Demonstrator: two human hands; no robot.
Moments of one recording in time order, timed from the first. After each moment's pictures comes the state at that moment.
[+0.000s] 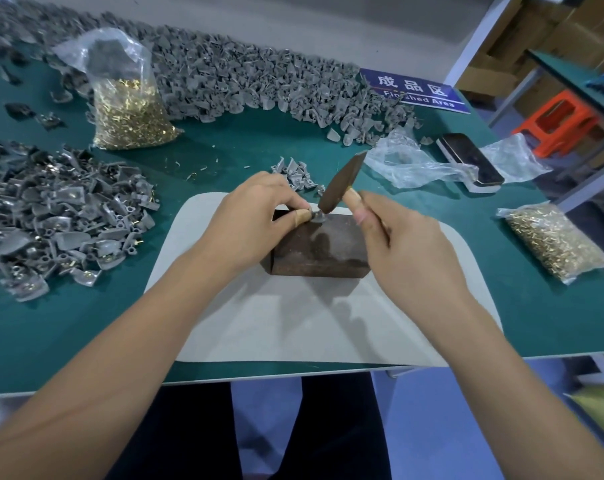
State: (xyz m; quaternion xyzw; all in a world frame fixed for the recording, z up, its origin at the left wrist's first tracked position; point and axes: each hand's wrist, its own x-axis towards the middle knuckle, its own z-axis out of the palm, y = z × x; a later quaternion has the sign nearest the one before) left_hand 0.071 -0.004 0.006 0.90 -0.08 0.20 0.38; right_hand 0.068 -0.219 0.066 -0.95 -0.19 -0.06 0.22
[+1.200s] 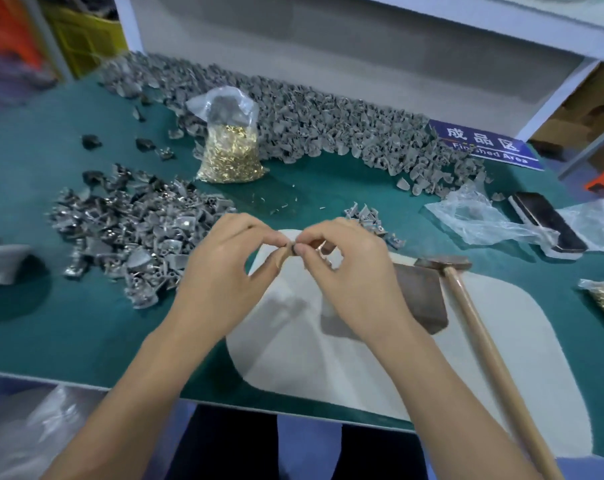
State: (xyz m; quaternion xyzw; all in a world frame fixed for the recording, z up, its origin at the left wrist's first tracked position) left_hand -0.020 0.069 0.014 0.88 0.02 0.35 0.31; right_hand 0.067 -0.095 0.047 -0.84 -0.39 -0.06 0.39
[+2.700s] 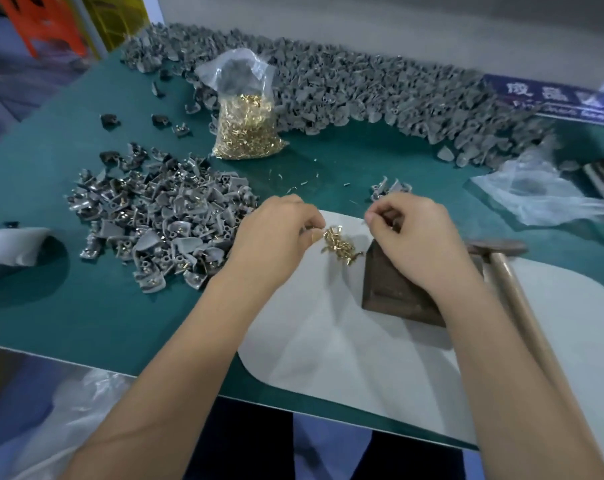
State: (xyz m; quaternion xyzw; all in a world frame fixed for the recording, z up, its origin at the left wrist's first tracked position) left_hand 0.039 0.062 0.003 0.96 0.13 0.11 0.23; right_hand 0.142 -0.119 0.018 -0.90 -0.28 0.01 0.34
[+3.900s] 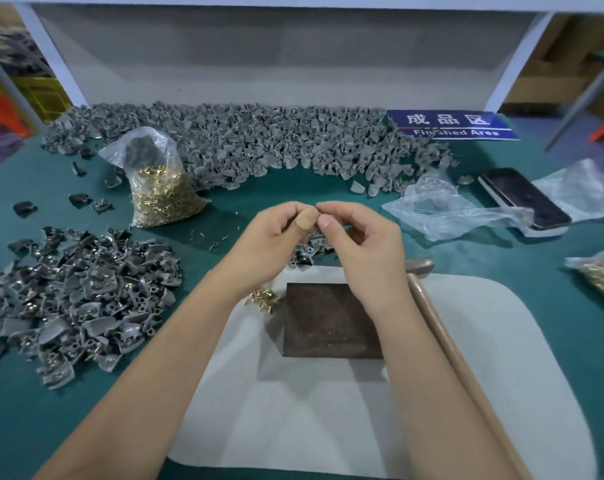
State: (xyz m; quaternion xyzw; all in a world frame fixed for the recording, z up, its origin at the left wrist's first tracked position) left_hand 0.126 0.007 0.037 0.81 0.01 0.09 0.58; right_hand 0.160 -0.149 0.033 -0.74 -0.22 -0.05 0.64
